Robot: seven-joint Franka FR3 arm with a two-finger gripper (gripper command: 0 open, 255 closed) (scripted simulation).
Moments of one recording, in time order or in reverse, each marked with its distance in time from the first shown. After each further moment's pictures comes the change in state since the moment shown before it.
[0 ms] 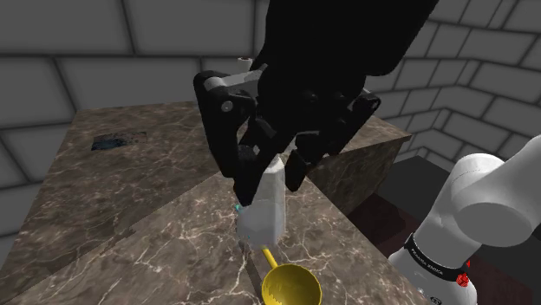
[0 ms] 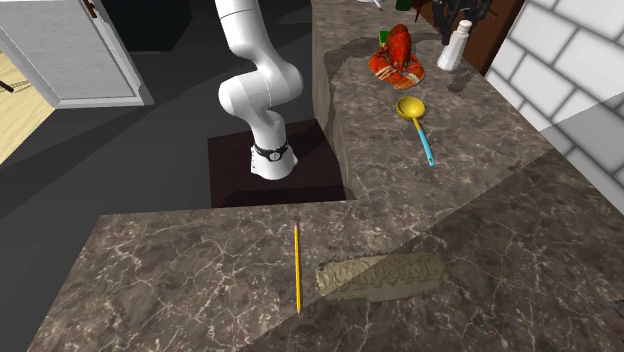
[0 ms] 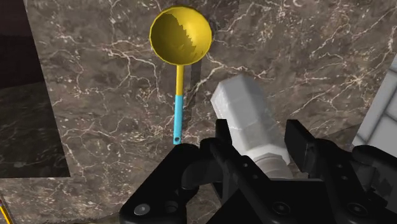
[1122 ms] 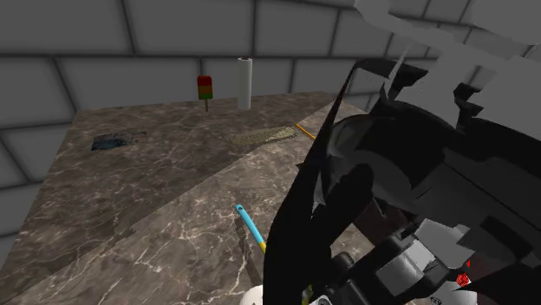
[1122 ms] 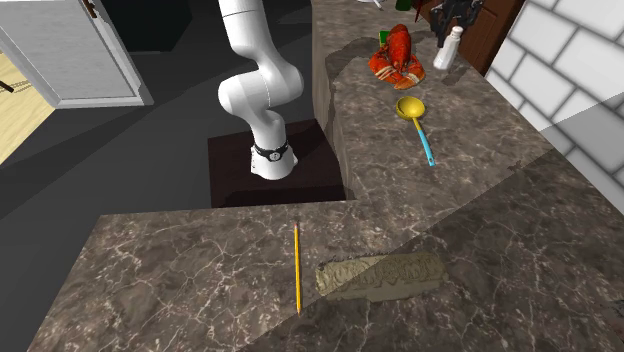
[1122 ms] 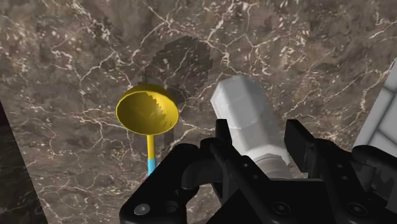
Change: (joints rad) arm -0.060 0.088 0.288 0.035 -0.040 0.081 0.236
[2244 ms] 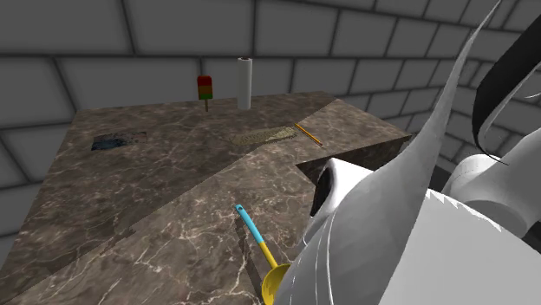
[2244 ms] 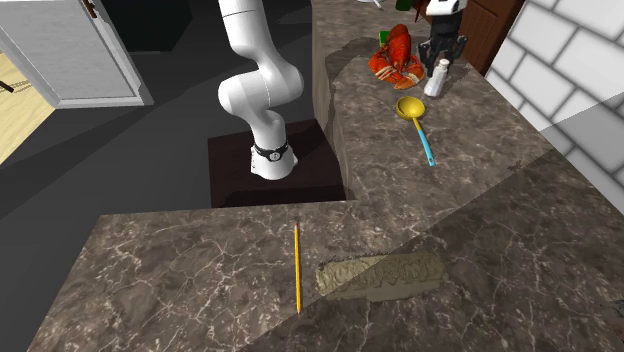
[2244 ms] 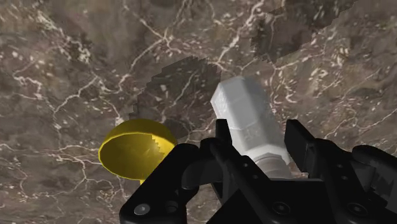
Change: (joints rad) arm -0.001 -0.003 0.063 -0.218 0.019 0.224 0.017
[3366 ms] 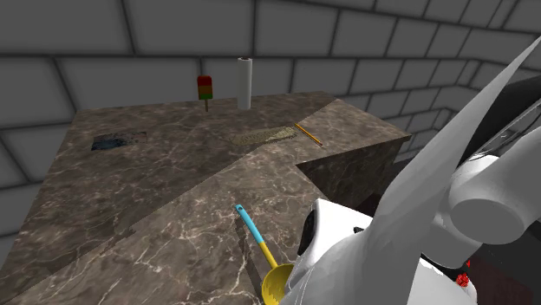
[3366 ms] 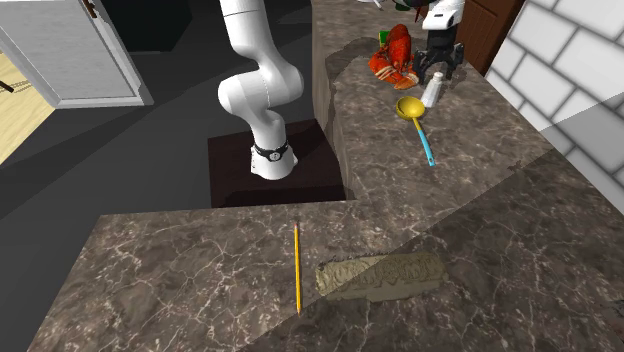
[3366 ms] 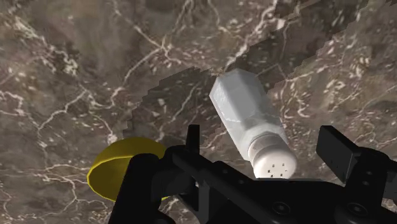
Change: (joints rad) arm -0.033 0.022 0.060 -0.064 -0.010 0.088 0.019
